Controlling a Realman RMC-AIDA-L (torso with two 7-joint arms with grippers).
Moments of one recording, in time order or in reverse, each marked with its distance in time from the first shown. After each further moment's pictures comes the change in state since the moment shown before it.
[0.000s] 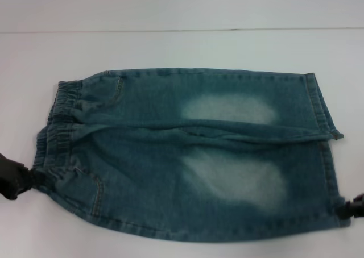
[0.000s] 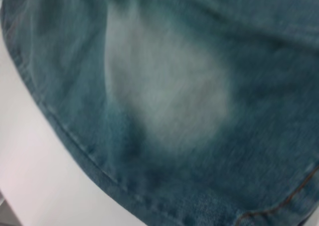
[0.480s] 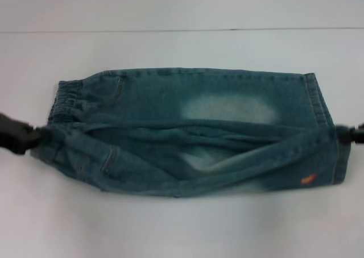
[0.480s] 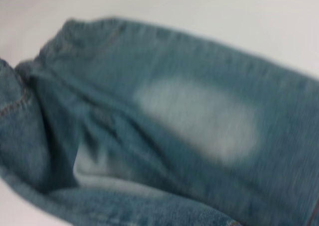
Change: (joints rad) left arm -0.071 0.006 -0.013 0.089 -0.065 0.050 -0.177; right arm 0.050 -0.009 0.114 -0.156 0.133 0.032 0.015
